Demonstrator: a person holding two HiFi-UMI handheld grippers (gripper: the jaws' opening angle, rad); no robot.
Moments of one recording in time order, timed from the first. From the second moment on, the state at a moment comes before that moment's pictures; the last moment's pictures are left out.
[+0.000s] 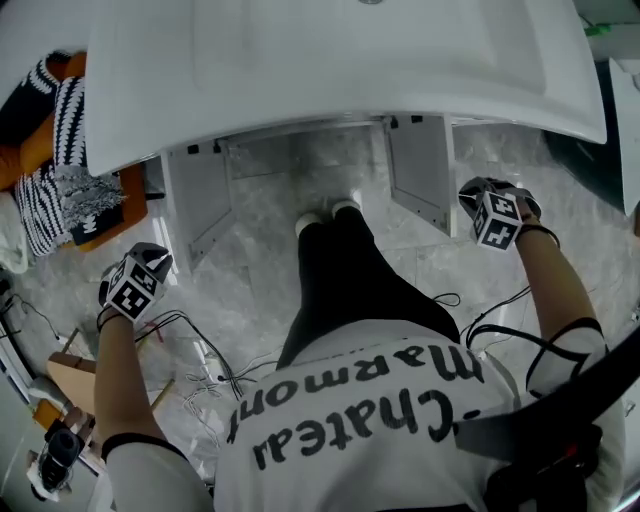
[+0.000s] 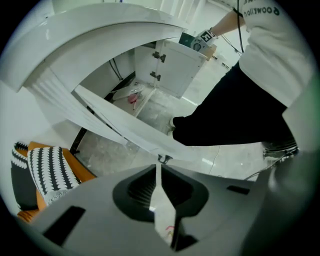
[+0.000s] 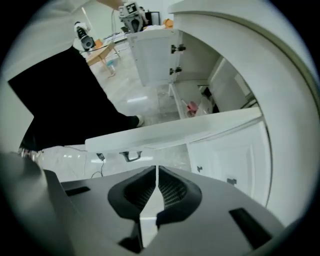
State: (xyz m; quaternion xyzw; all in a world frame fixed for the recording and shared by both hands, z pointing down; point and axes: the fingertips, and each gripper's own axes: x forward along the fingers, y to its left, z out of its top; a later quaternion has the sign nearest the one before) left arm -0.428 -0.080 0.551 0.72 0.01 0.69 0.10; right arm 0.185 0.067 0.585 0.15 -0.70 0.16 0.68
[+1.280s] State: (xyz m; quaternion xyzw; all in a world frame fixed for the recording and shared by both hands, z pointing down) left arm -0.092 -0.078 0.201 0.98 -0.15 0.11 0.04; right arm -0.063 -0.096 0.221 0.34 -0.92 0.08 0.18
